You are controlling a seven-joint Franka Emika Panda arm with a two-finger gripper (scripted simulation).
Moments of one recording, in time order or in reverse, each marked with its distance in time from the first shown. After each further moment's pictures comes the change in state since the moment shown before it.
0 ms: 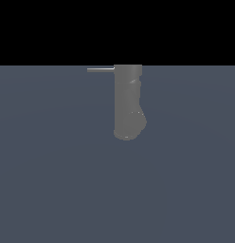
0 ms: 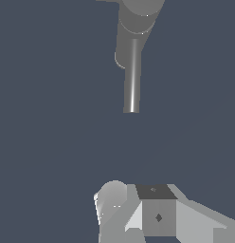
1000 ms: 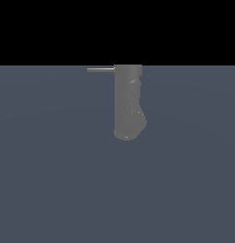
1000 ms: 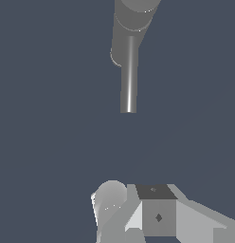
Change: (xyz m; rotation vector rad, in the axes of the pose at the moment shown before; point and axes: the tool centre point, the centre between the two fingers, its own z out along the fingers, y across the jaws) arm 0.007 0.001 0.007 -0.030 -0.022 0.010
